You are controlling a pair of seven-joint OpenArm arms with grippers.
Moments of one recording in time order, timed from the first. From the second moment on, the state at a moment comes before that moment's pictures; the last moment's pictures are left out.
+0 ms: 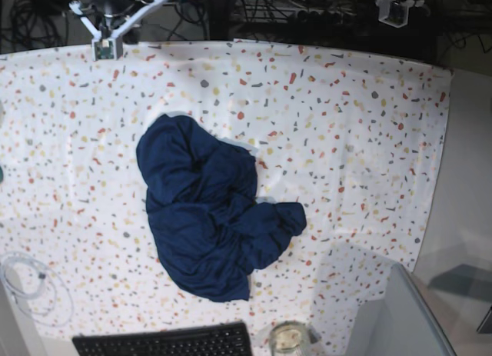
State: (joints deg) left arm 55.7 -24.2 1.6 98.4 -14.5 -1.2 -10.1; right arm -48.1 -2.8 -2.3 114.3 -0.2 0.2 -32.8
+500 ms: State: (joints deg) left arm 34.1 -19.6 0.1 100.1 -15.9 -1.3 13.7; right arm -11.3 0.7 -9.2 107.3 -0.7 0.3 -59.3
